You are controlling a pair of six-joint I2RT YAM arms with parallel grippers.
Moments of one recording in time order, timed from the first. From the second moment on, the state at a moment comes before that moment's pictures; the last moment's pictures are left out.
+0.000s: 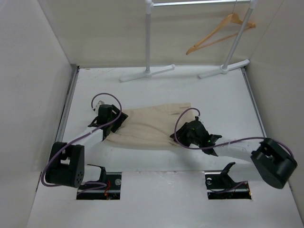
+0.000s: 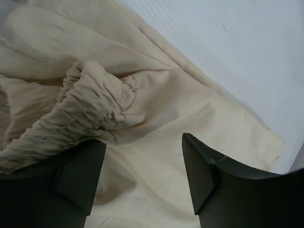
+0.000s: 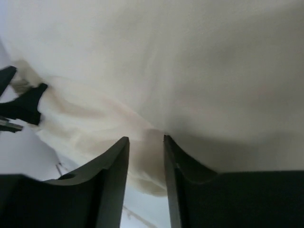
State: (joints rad) left arm -0.20 1.32 0.51 0.05 -0.01 -0.99; right arm 0.75 1.33 0.42 0.19 0.06 1.30
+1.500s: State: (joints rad) left arm -0.94 1.48 0.64 -0.04 -0.15 -1.11; right arm 0.51 1.16 0.30 0.05 0.10 1.44
